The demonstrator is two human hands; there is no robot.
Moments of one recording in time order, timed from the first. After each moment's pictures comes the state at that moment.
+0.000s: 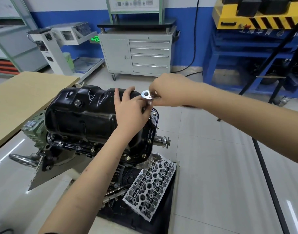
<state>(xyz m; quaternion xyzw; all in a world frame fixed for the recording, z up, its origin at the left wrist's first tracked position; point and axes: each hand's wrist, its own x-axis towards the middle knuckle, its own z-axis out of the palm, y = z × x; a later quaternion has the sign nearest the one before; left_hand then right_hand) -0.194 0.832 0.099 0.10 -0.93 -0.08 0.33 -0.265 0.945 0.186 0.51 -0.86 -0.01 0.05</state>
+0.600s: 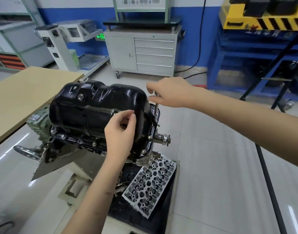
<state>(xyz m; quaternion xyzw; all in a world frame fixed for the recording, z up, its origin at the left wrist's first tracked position) -0.126 0.851 0.085 0.21 -0.75 -0.50 0.38 -0.279 0.946 0.161 0.53 -0.84 0.03 0.08</state>
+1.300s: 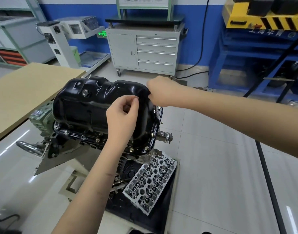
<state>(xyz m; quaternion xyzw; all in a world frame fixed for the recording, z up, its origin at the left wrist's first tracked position) -0.140 0.838 0.105 0.18 -0.76 -0.47 0.40 -0.254 0.916 0.165 0.47 -0.88 -0.01 0.03</state>
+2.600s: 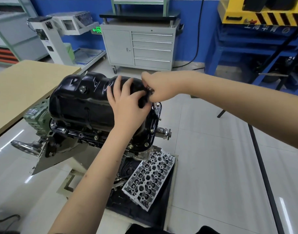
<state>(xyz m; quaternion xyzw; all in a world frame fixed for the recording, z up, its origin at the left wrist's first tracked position) -0.158 0.840 0.102 0.17 -0.91 -0.17 0.34 -0.253 0.921 0.180 0.53 -0.85 0.00 -0.08</state>
